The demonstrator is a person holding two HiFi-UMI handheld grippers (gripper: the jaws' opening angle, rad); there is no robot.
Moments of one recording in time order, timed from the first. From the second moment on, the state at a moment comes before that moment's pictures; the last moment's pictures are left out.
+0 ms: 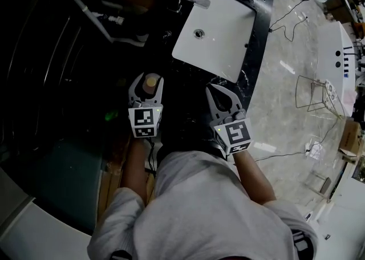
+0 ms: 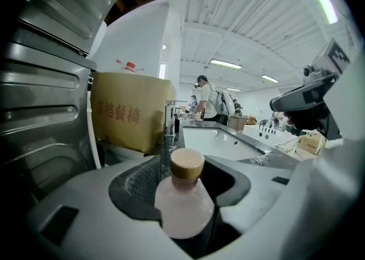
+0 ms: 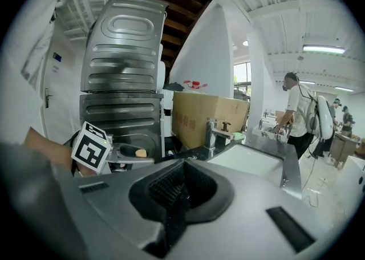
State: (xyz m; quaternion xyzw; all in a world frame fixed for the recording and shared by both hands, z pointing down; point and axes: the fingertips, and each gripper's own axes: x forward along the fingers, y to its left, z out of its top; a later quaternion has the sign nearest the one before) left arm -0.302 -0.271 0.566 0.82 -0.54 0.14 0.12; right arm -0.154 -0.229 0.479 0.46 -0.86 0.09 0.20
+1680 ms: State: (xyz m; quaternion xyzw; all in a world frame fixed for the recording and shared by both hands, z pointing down) left arm -0.288 -0.262 0.559 0.82 -0.53 0.18 0.12; right arm -0.143 -0.211 0.472 0.48 -0.85 0.09 0.18
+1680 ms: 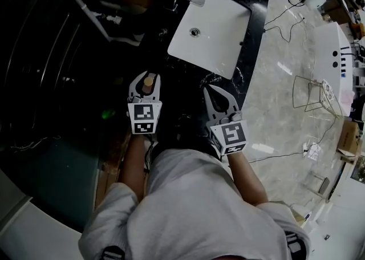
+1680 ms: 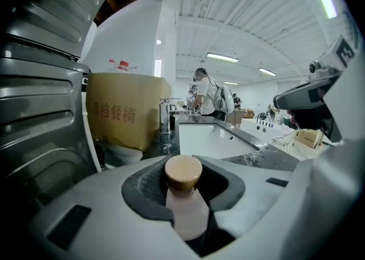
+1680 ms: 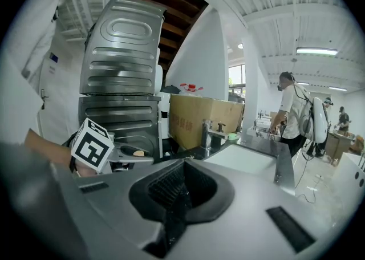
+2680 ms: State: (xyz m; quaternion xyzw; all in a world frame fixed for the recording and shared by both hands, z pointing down) left arm -0.184 -0.244 0.488 0.86 -0.49 0.15 0.08; right arm -0.108 -0.217 0.466 0.47 -0.86 0.09 0.14
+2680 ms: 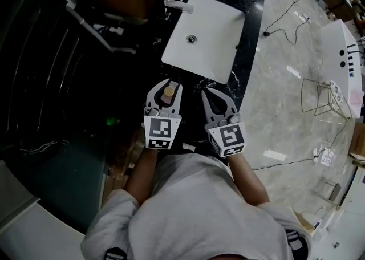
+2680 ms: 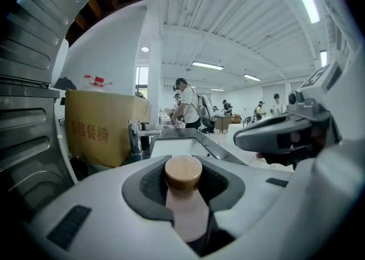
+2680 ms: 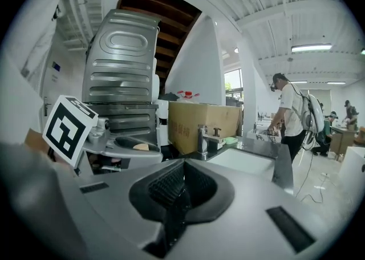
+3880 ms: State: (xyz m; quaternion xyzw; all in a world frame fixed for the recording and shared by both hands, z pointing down) left arm -0.064 -0.227 0.414 0.75 -0.64 0.13 0.06; right arm 0.019 -0.251 0.416 0.38 -0.92 0.03 0.07
